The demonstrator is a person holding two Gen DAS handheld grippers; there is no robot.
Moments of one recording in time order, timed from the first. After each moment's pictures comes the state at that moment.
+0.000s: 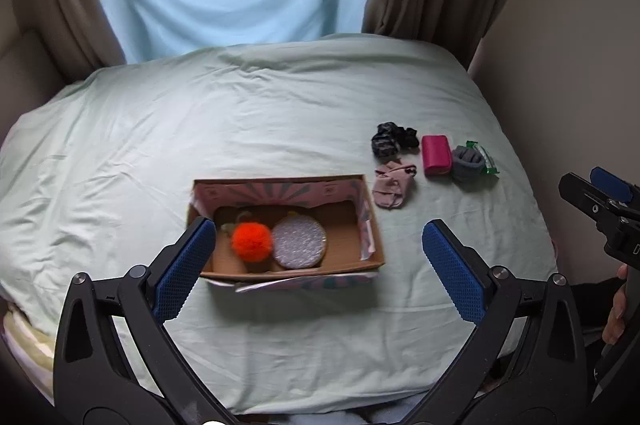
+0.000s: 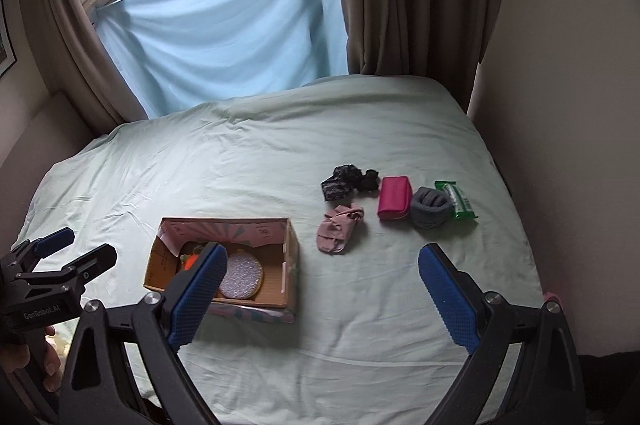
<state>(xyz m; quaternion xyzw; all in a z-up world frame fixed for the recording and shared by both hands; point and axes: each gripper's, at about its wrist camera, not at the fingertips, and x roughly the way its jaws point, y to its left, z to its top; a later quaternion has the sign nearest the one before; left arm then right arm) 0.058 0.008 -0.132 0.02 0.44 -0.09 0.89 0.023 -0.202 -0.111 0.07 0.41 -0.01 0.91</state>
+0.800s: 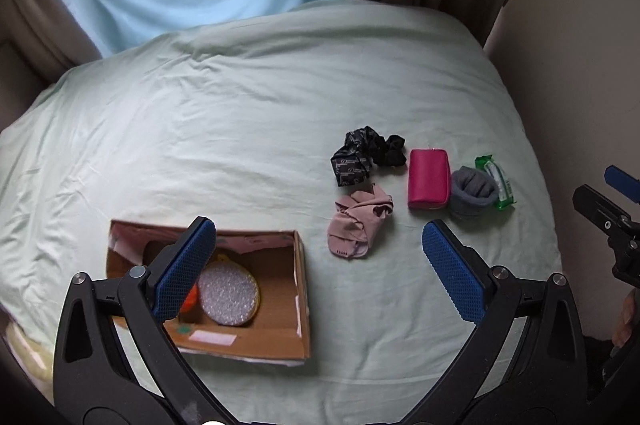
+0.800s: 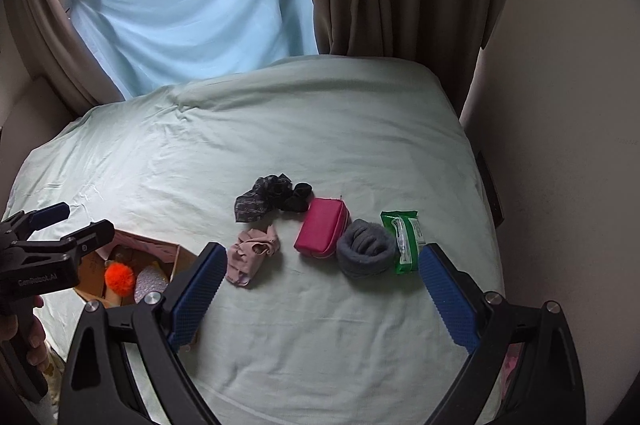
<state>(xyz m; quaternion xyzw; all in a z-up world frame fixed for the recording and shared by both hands) 0.218 -0.152 -0.213 0.05 0.50 -0.06 0.86 0.159 -0.358 -0.184 0.04 0.46 0.02 0.88</state>
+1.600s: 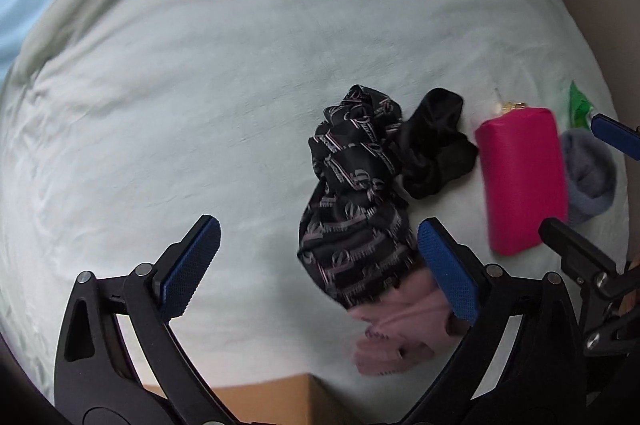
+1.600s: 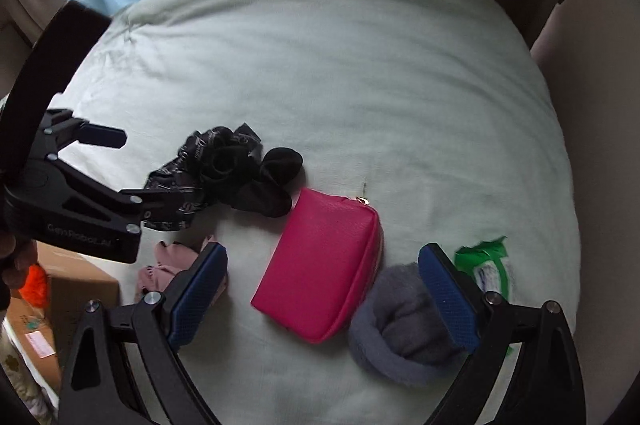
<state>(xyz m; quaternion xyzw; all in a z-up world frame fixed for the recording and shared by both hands) 0.429 -0.218 -0.454 0.17 0.63 -0.20 0.73 0.325 -0.338 -0.387 -0.01 0.55 0.03 0.83</state>
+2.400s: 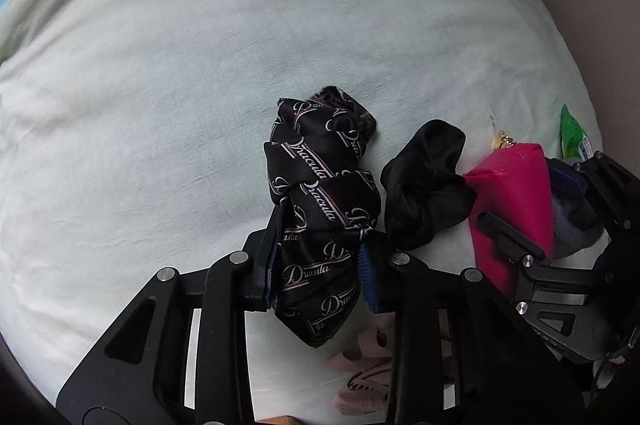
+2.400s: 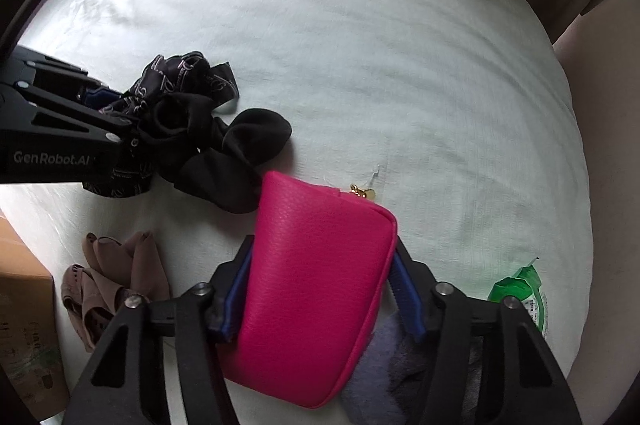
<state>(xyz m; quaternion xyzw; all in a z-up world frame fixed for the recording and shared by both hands) 0.453 -0.222 -0.479 0.11 0.63 -0.25 0.72 0.340 -0.324 -0.442 -0.07 0.58 0.02 0.81</state>
